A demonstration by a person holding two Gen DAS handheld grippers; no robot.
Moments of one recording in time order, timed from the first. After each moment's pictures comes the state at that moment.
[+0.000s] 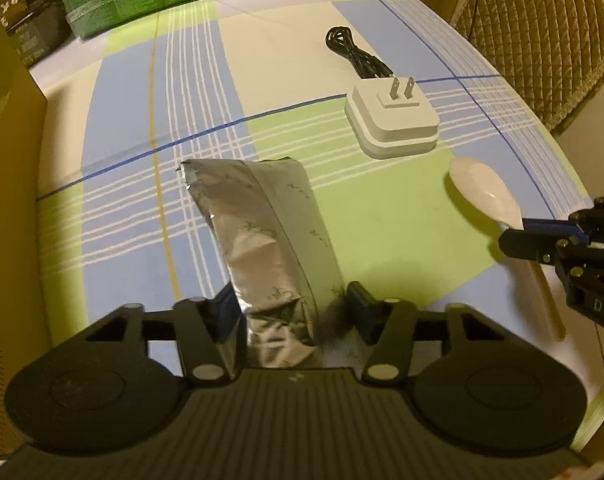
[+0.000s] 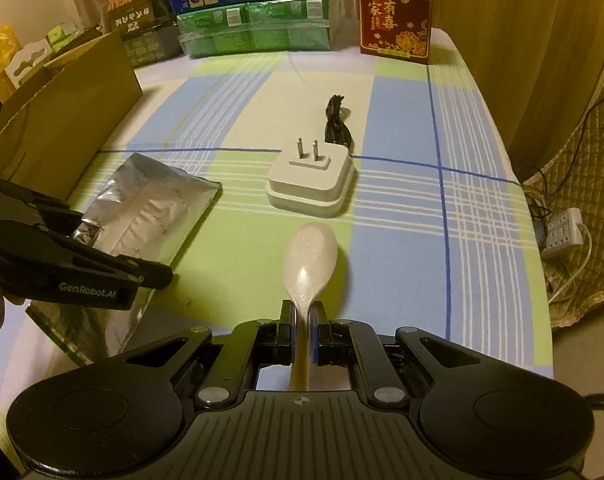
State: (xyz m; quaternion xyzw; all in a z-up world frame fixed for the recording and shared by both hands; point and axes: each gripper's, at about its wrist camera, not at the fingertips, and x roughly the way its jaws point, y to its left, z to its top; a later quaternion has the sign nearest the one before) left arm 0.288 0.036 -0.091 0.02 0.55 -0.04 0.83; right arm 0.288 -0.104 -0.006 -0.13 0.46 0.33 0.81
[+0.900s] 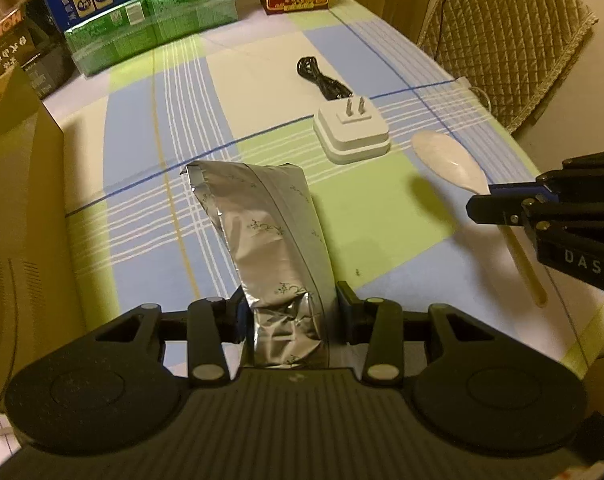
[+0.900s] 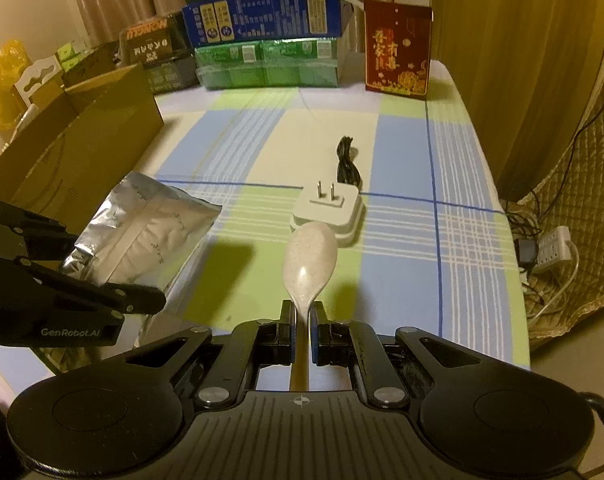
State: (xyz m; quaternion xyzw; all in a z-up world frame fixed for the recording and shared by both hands) left arm 0.248 0.028 -0.041 0.04 0.53 -0.06 0.85; right arm 0.261 -0.104 0.042 -0.12 0.44 0.33 0.83
